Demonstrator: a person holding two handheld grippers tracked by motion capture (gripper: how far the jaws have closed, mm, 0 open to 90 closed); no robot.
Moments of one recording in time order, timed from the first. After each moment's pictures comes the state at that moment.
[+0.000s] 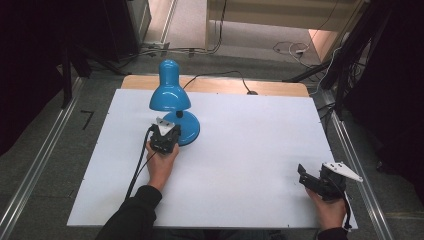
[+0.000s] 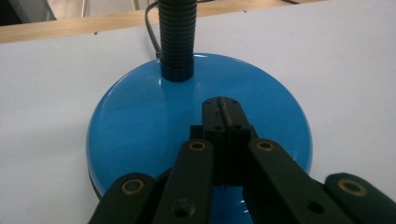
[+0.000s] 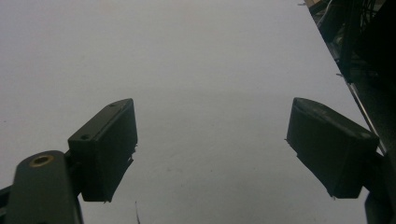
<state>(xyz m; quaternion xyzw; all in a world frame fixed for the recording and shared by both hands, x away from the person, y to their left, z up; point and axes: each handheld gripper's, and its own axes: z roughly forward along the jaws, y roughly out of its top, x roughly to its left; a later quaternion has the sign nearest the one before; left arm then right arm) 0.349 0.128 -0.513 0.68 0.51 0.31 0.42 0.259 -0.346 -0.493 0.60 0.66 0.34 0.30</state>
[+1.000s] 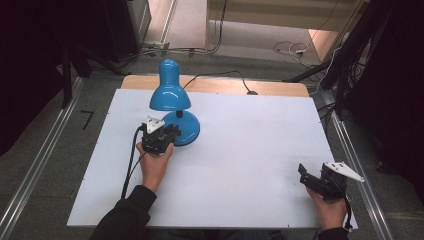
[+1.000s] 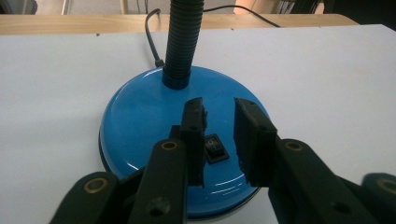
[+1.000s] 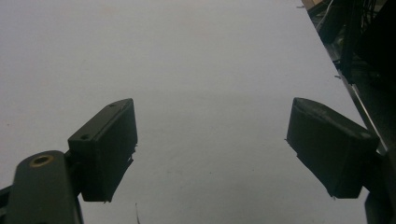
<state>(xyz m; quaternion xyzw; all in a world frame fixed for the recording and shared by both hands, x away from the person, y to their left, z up) 0.331 0.146 -0.487 0.66 0.54 0.26 0.46 0.258 -0.348 -0.491 0.60 0.66 0.35 0.30</state>
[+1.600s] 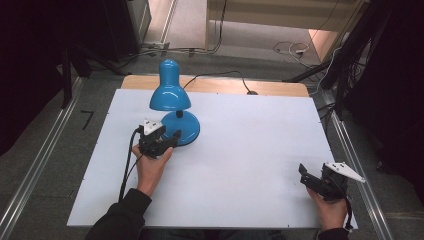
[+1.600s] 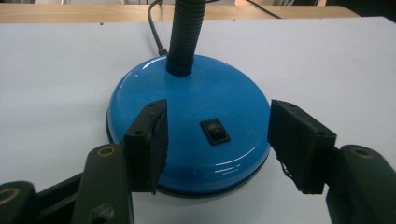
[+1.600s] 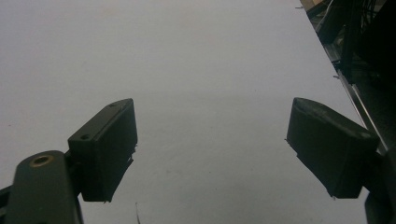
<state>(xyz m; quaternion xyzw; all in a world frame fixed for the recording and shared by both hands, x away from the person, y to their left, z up) 0.321 0.151 -0.485 0.66 0.54 0.25 0.45 0.257 -0.348 -0.490 0.60 0.65 0.35 0.30</state>
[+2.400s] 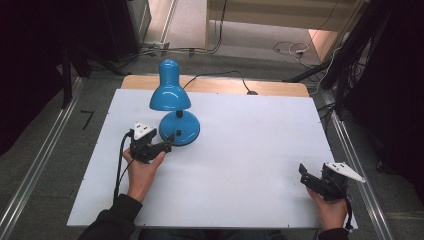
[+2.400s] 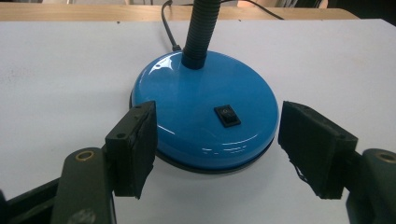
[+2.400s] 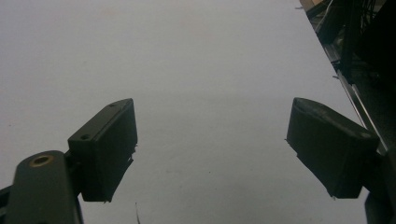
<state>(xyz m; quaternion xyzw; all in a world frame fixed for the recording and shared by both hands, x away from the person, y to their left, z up) 0.302 0.169 -0.480 0.66 0.55 0.25 0.45 0.257 -0.349 -0.490 0.60 0.65 0.35 0.30</state>
